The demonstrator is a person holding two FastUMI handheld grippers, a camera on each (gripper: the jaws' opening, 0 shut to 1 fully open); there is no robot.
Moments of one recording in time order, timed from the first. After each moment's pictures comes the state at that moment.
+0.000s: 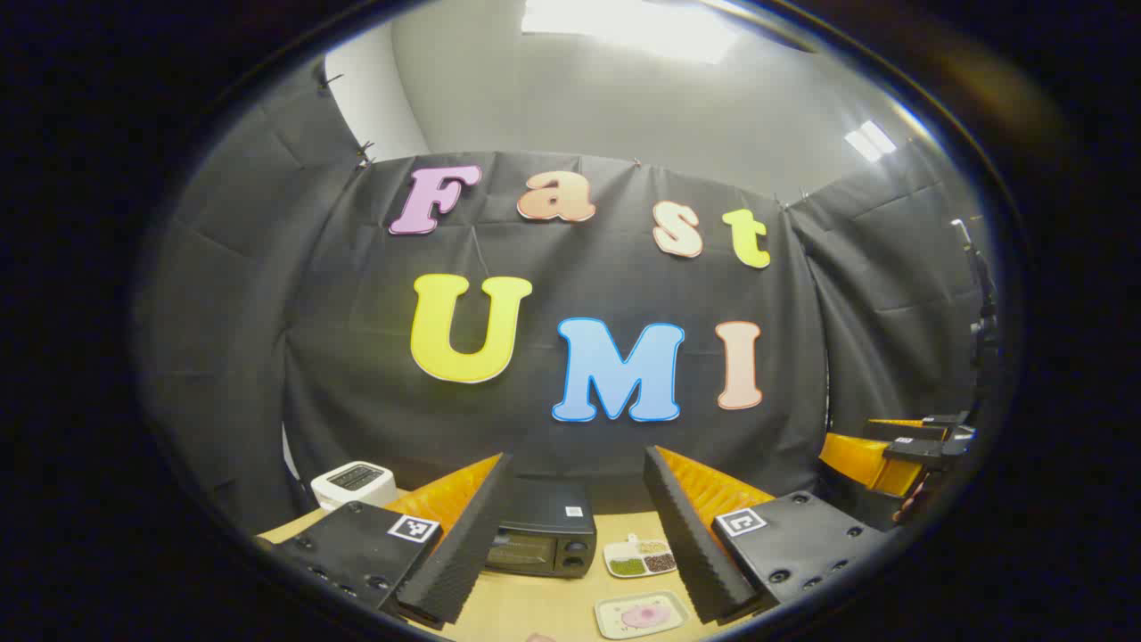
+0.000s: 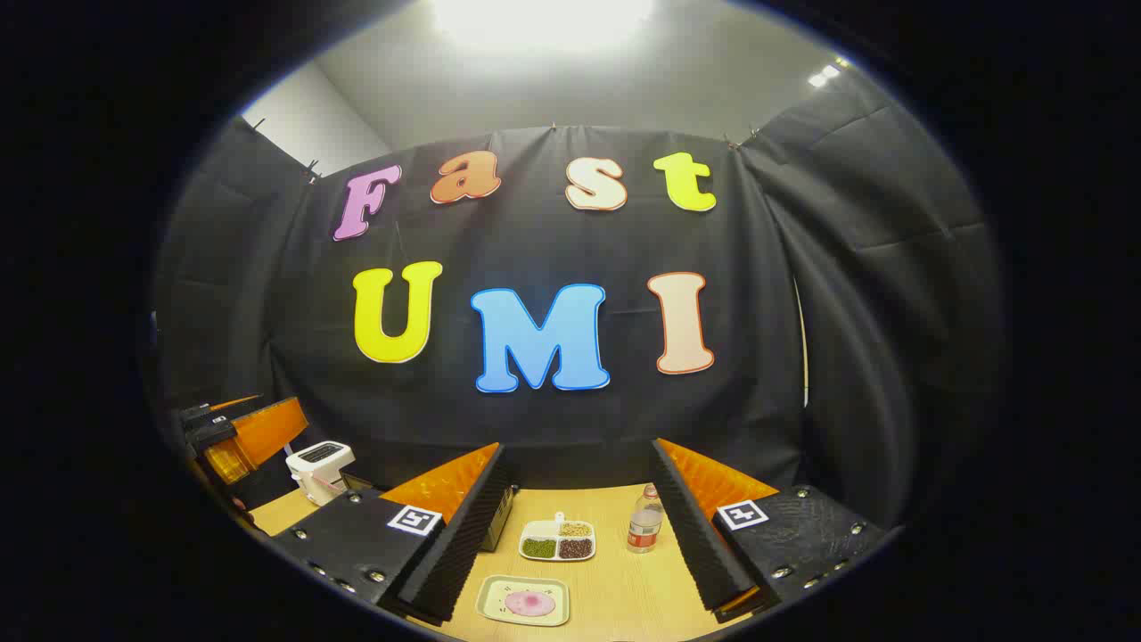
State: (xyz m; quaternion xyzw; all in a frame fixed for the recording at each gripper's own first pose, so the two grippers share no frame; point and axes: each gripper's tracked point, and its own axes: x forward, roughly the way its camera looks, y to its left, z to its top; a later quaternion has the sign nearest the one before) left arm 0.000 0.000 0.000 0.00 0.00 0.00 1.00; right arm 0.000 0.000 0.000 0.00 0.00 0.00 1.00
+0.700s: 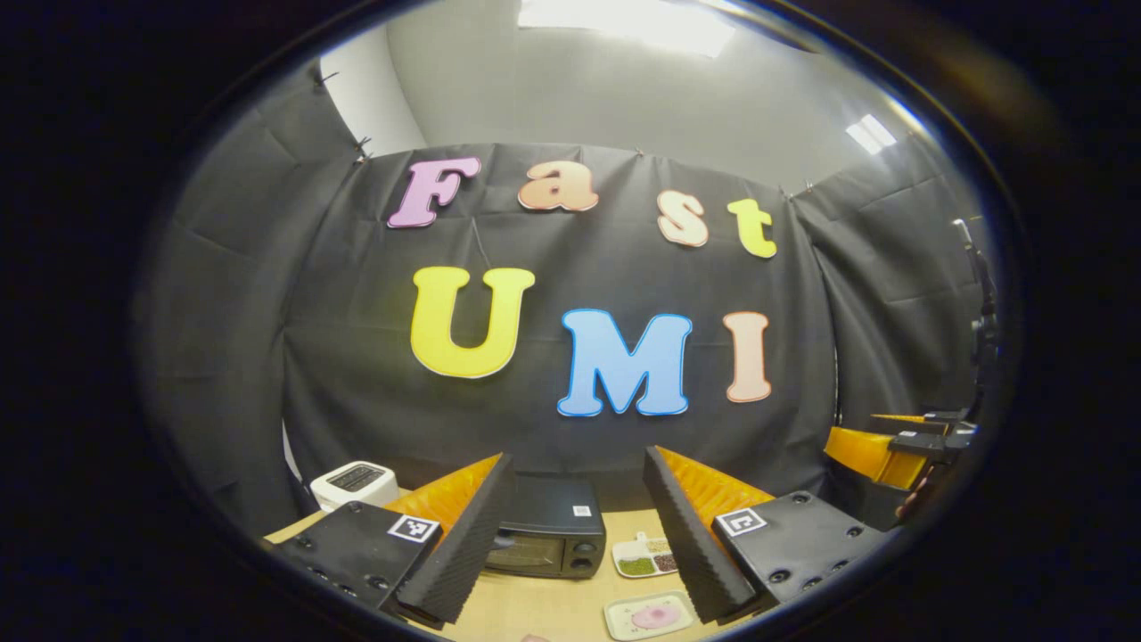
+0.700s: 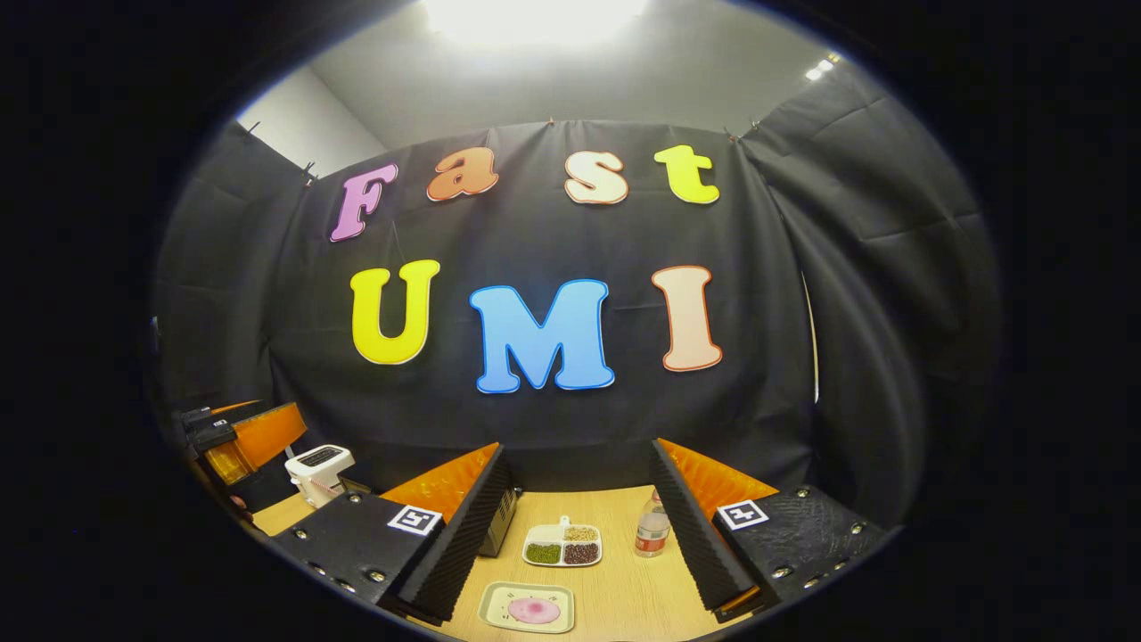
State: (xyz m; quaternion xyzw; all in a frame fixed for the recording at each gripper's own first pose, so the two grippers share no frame) left arm 0.023 0.017 -0.014 0.01 0.02 0.01 1.00; right arm 0.026 0.005 -0.005 0.01 0.00 0.01 1.00
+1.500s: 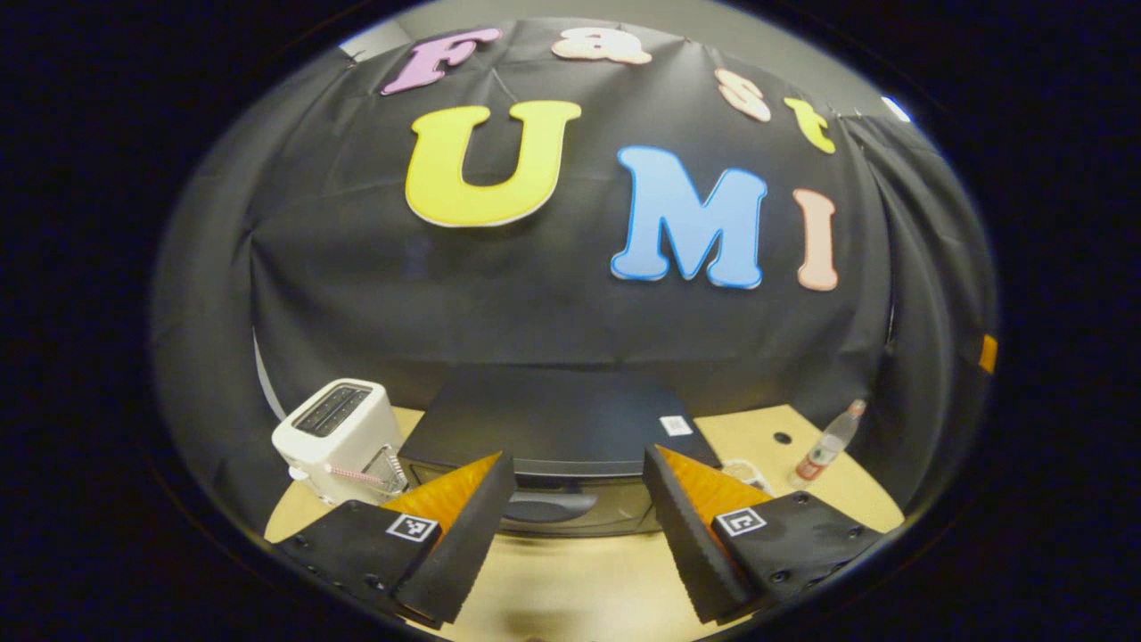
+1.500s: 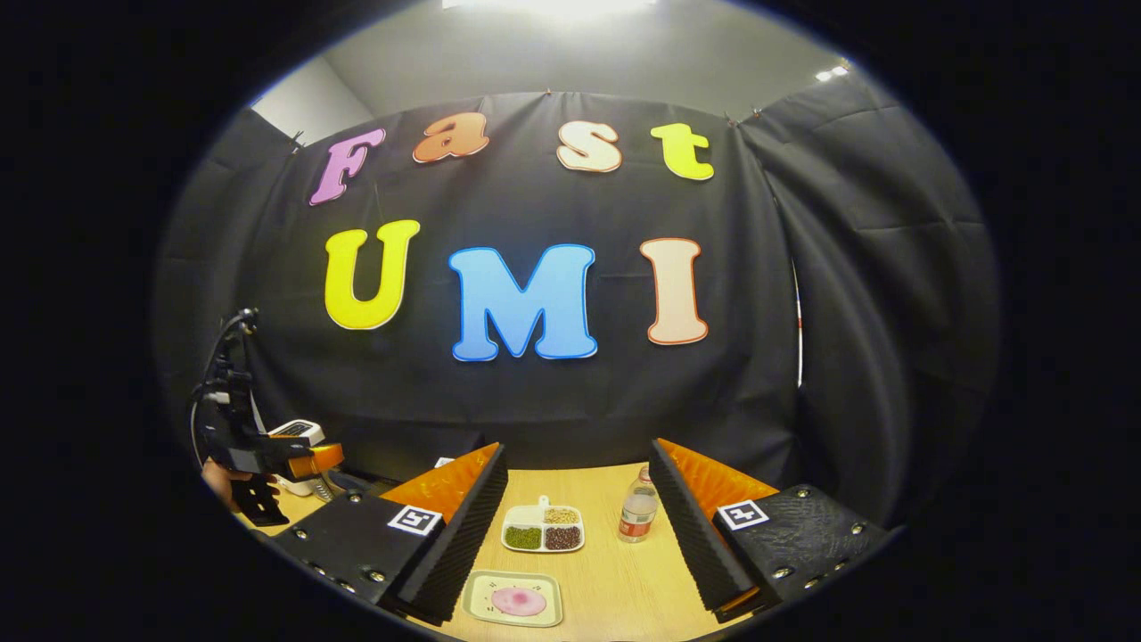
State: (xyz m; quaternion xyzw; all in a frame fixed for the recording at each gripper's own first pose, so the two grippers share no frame) left arm 0.175 0.144 -0.230 0.01 0.24 0.01 0.97; right arm 0.049 0.002 -0.044 -0.01 0.06 -0.04 1.00
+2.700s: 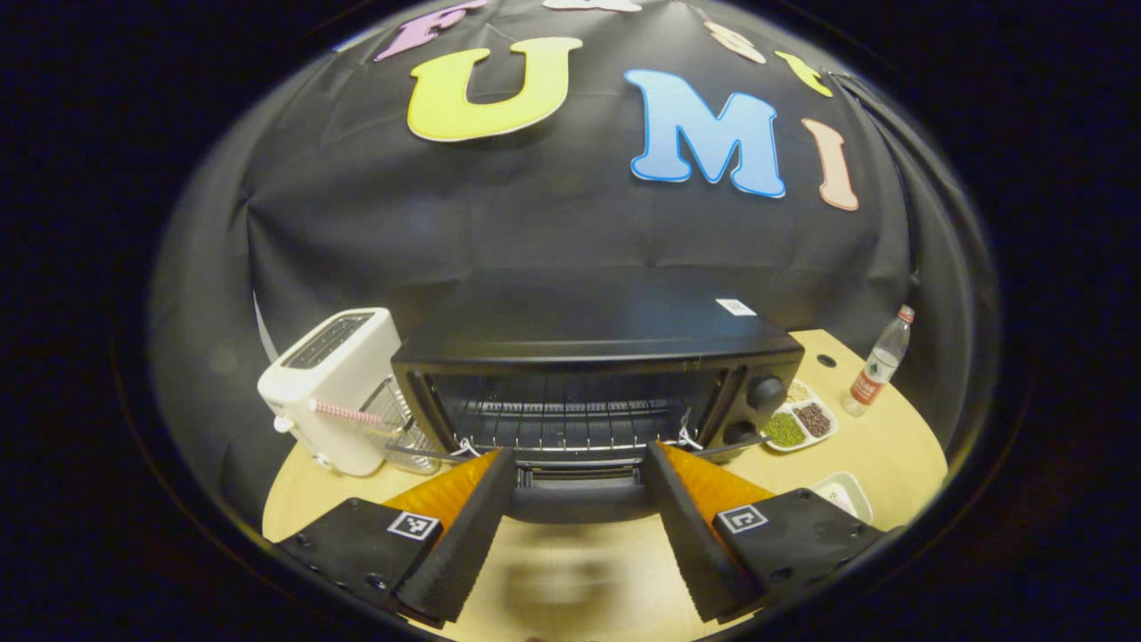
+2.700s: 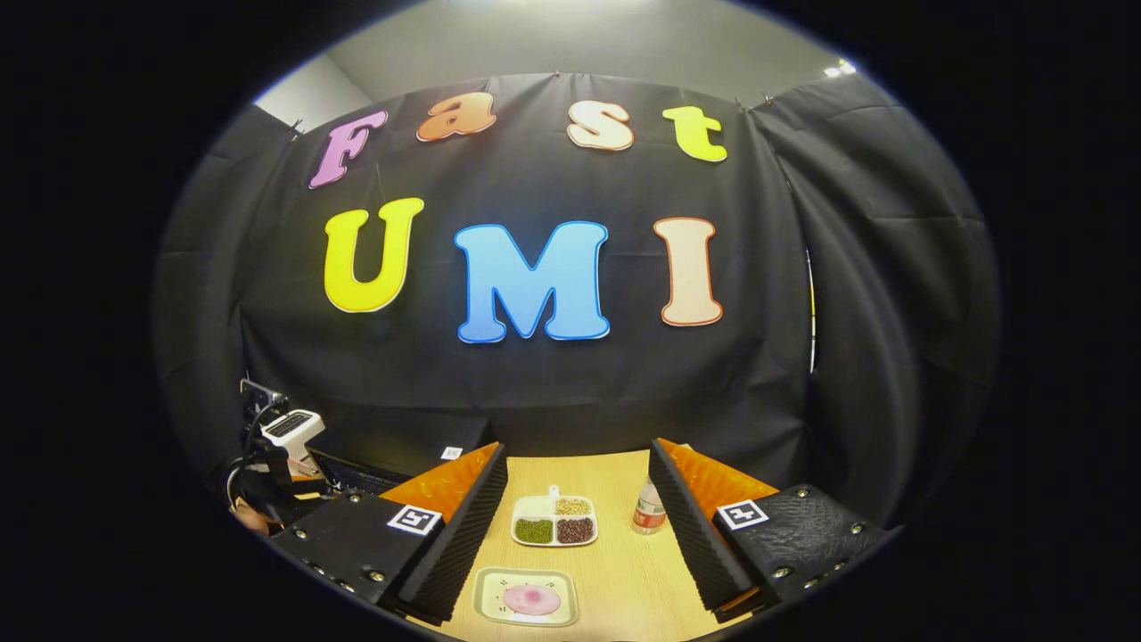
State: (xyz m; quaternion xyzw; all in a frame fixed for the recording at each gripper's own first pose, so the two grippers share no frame) left arm 0.129 0.166 -0.335 0.03 0.32 0.02 0.95; right arm 0.065 0.028 -0.059 -0.01 0.08 -0.03 1.00
